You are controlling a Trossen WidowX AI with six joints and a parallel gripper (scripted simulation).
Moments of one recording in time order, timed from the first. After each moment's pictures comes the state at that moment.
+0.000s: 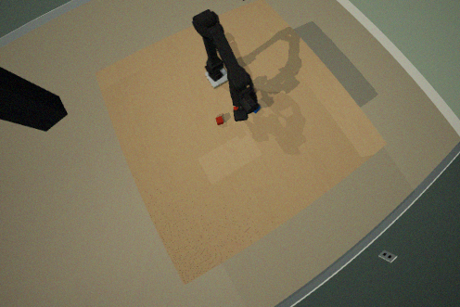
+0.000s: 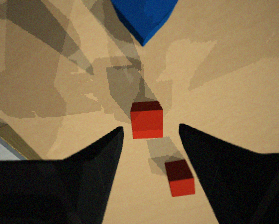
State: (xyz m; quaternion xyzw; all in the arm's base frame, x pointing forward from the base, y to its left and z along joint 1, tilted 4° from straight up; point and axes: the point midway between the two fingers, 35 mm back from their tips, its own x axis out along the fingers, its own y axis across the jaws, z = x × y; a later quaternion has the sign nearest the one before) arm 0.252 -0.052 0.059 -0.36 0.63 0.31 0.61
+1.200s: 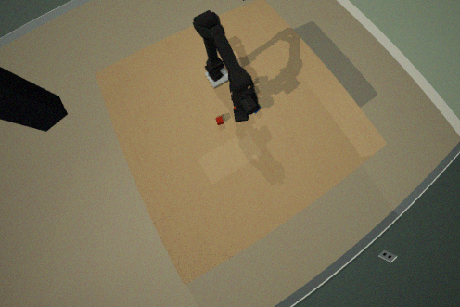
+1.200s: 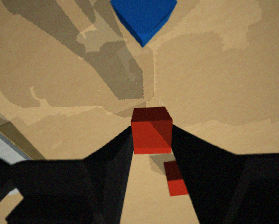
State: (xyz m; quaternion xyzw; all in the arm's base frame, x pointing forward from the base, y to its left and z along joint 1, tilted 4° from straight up) arm 0.254 -0.052 0.061 -0.36 0.63 0.32 0.61
